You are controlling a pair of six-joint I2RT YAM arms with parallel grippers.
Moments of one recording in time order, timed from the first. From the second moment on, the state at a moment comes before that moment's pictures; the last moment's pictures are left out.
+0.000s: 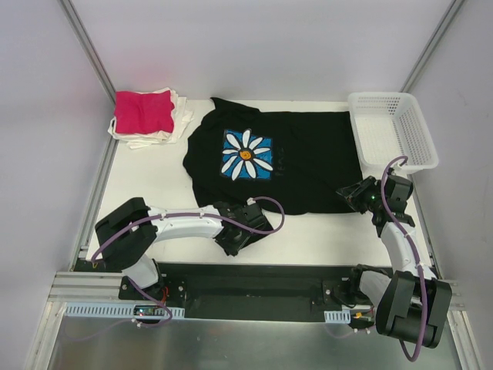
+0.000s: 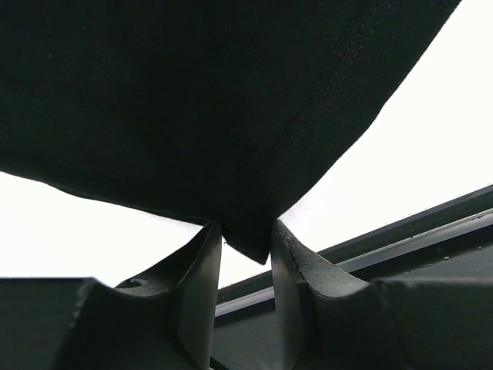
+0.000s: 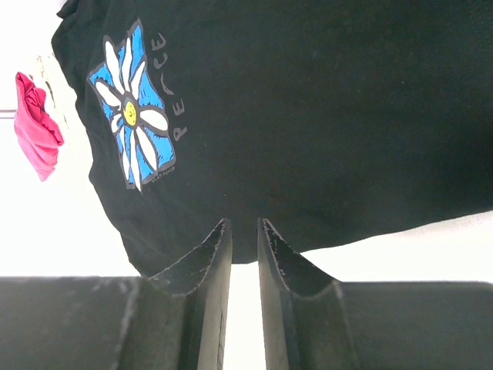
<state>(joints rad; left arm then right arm) -1.09 1.60 0.91 -0.72 -0.13 -0.45 -0.22 1.01 0.48 -0.13 -0.49 0.73</state>
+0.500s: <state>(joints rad) -1.09 1.61 0.92 -0.71 -0.13 -0.45 -0.24 1.01 0.48 -0.13 -0.49 0.73</state>
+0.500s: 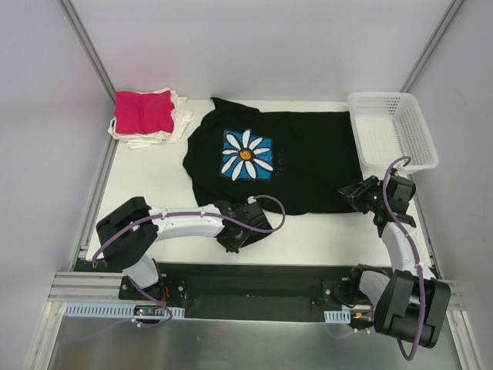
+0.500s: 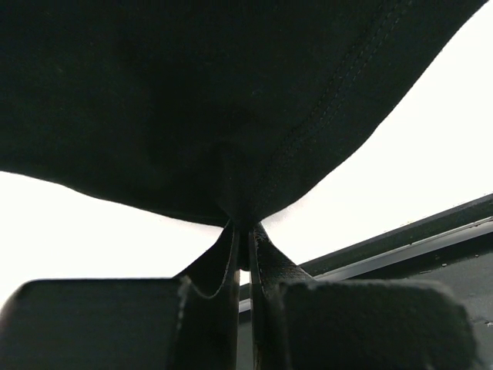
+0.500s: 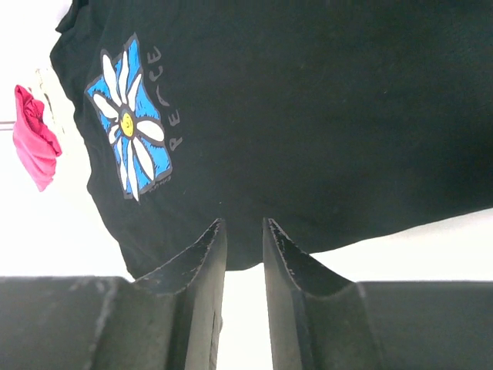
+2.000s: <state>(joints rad) -0.80 1.38 1.41 -1.01 -0.55 -0.25 -0.32 1.14 0.48 -0.17 -0.45 0.70</state>
